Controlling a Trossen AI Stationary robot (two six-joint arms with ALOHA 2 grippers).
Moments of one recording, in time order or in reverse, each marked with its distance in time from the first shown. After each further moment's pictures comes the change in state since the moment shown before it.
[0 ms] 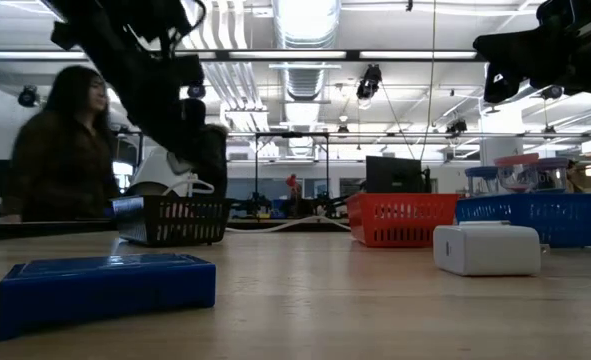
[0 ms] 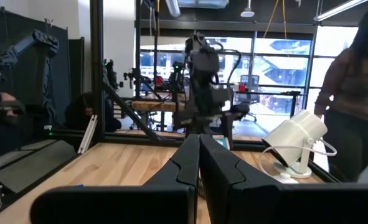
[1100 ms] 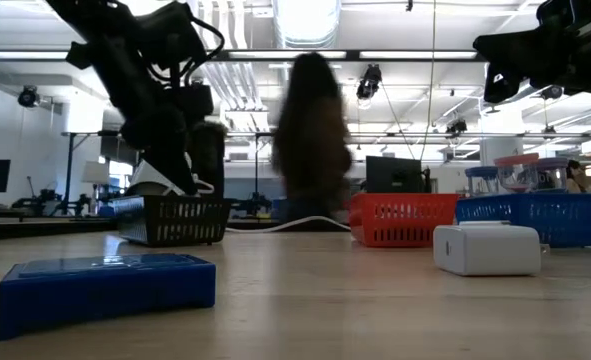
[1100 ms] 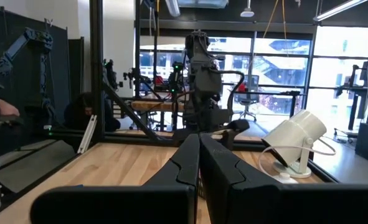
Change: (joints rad) left arm 0.012 0.173 0.000 0.023 0.049 0.015; right arm 0.000 0.000 0.000 0.000 0.001 -0.001
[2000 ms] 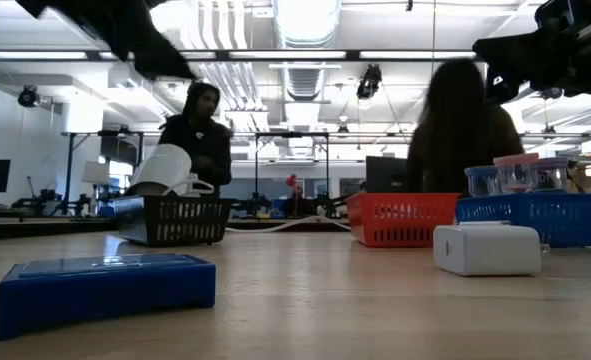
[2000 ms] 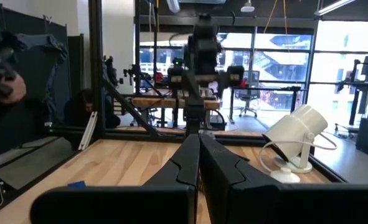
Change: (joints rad) left arm 0.003 -0.446 0.016 0.000 0.164 0.185; right arm 0.000 0.001 0.000 -0.018 -0.001 0.004
